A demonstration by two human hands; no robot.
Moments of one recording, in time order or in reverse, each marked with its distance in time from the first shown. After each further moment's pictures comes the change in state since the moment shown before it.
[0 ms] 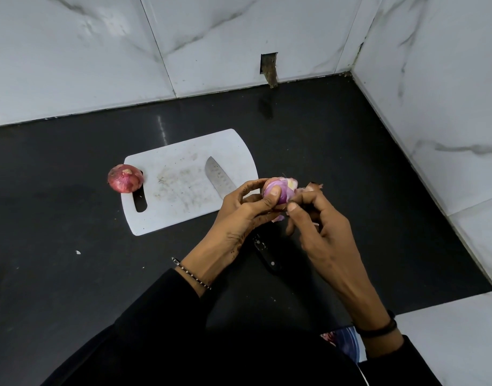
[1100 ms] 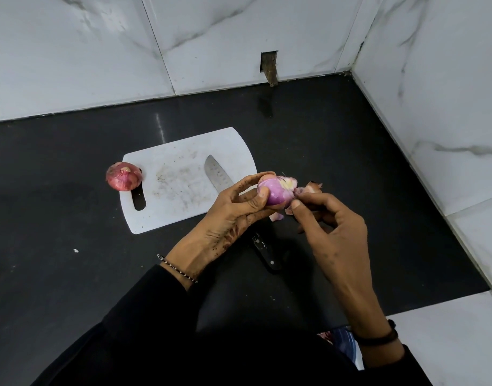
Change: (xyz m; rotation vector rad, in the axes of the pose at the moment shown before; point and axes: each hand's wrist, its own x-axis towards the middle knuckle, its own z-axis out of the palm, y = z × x) left_hand 0.000 0.006 -0.018 -0.138 -0.221 0.023; right_hand -0.005 0.001 0.000 -0.020 0.225 0.086
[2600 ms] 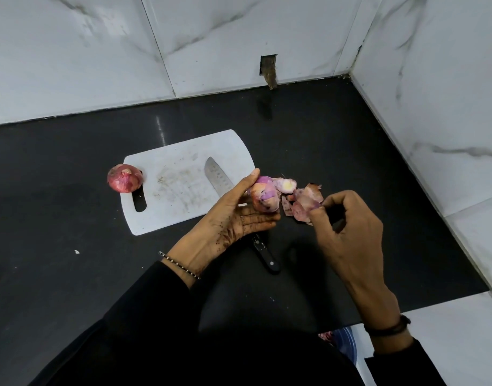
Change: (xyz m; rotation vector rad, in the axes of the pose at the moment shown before) left_hand 0.001 0.011 0.014 0.068 0.301 -0.285; right_hand 0.010 0.014 -0.019 -0.351 0.097 -0.254
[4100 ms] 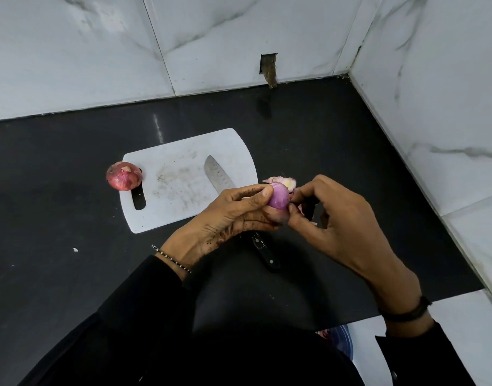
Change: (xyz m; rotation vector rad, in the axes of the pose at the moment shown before) left_hand 0.002 -0.003 -0.019 0.150 -0.313 0.168; right_hand 0.027 -0.023 -0.016 -0.139 -0.339 -0.380
